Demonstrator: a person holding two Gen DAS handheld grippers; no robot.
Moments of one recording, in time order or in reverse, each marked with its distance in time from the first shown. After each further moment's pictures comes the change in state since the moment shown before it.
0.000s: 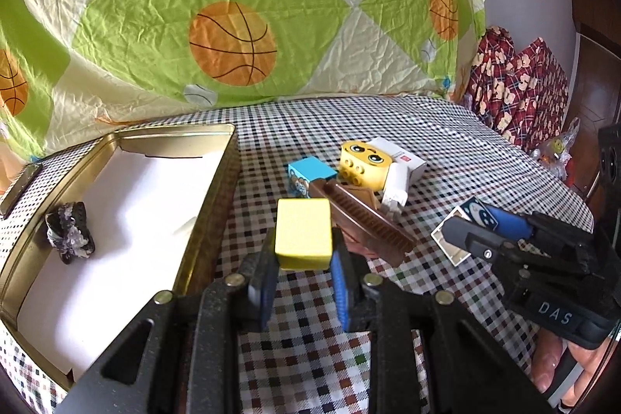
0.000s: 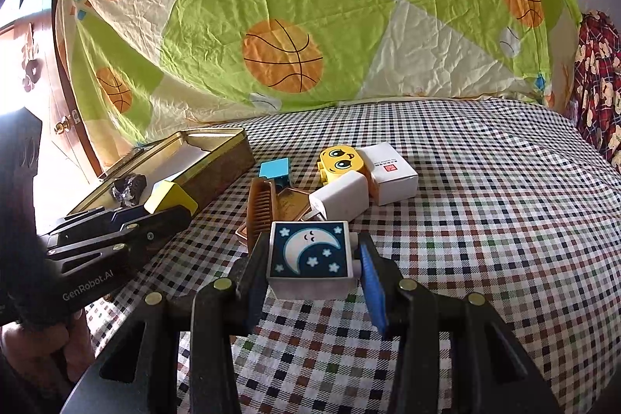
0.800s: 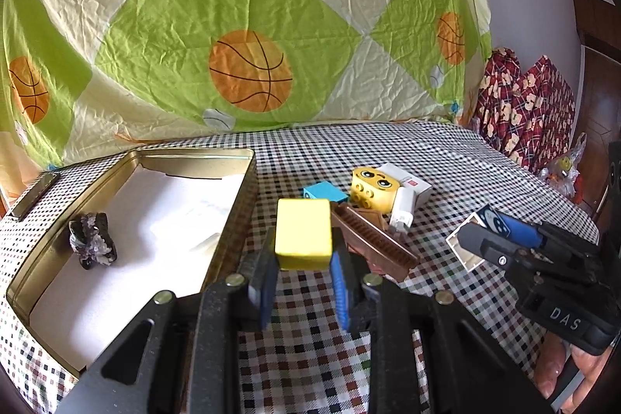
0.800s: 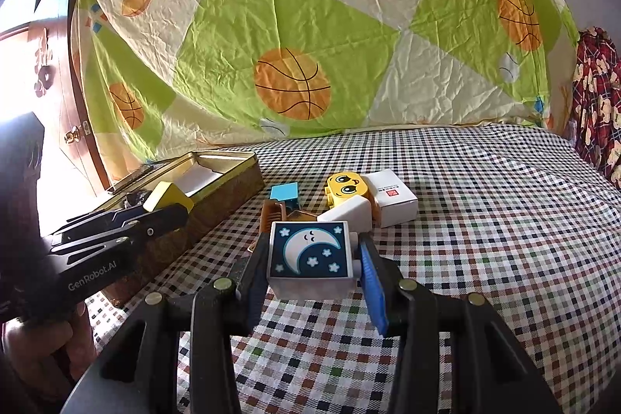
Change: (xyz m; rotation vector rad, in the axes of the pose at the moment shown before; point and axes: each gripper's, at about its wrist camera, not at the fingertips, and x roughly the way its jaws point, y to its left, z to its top) left arm -0.020 0.003 -0.003 -0.021 -0.104 0.047; right arm -0.015 0.002 -0.003 -0.025 -0.103 0.022
